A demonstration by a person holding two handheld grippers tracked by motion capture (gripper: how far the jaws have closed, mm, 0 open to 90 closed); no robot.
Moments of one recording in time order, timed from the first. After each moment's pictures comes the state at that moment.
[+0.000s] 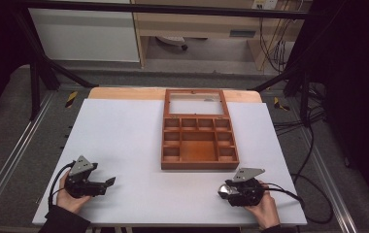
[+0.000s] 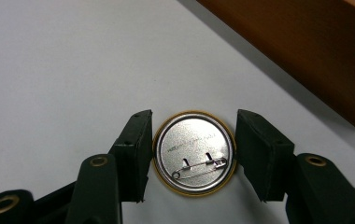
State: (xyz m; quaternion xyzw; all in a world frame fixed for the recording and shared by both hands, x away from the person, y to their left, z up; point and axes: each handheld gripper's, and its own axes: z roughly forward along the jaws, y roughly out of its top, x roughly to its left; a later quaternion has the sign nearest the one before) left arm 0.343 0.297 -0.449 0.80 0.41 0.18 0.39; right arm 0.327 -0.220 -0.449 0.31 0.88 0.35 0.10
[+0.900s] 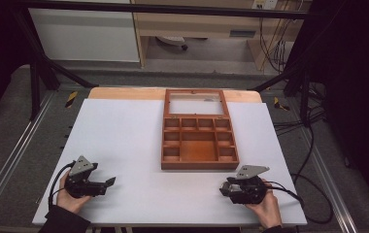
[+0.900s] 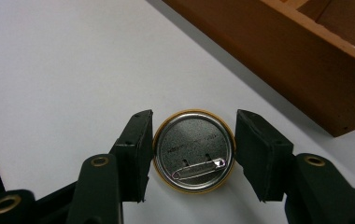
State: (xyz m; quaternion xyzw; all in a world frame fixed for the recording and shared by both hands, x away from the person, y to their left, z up) left arm 0.343 0.297 -0.449 0.80 0.41 0.18 0.39; right arm 0.327 -0.224 -0.436 0.32 0.87 0.37 0.11
